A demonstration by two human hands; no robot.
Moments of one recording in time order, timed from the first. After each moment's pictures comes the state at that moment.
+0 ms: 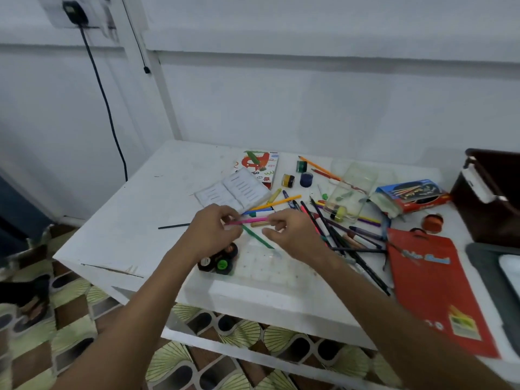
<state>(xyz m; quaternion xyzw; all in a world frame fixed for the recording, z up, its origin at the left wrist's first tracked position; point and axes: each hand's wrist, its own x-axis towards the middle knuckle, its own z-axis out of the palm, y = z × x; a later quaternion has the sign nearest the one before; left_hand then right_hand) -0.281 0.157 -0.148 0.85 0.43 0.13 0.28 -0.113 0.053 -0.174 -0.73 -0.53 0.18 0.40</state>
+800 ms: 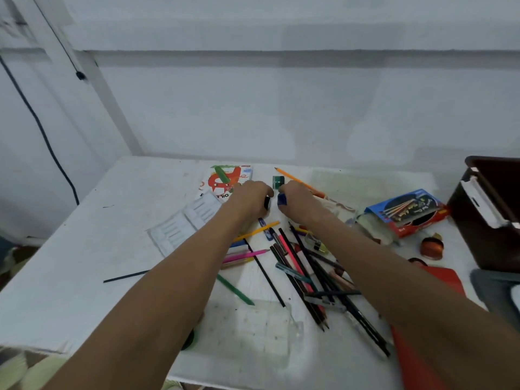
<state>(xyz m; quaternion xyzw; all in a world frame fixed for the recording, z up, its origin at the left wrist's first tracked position) -0.053 0.259 -0.178 0.95 0.29 -0.06 0.03 0.049 0.168 -0.194 -0.83 -0.53 0.08 0.15</state>
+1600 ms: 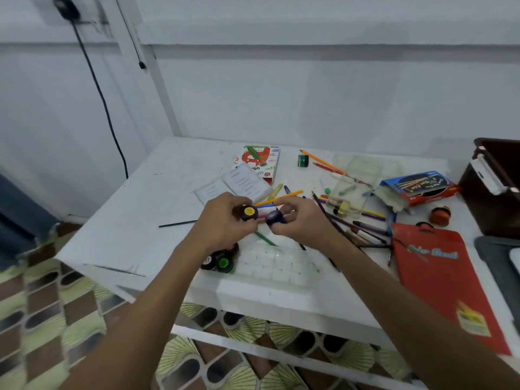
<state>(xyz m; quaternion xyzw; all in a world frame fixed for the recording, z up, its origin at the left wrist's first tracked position) -0.263 0.146 -0.135 0.86 0.39 0.15 0.28 -0.096 0.054 -0.166 -0.71 -0.46 0.29 0.45</state>
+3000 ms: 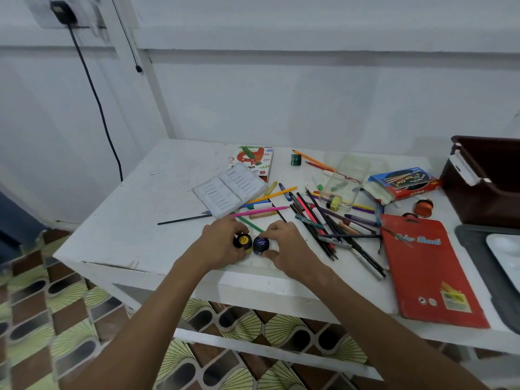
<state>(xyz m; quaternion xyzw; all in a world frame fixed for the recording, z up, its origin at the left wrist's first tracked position) -0.284 0.136 -0.172 0.92 0.35 0.00 0.18 -0.142 0.027 -0.206 -0.73 -0.60 0.13 0.28</state>
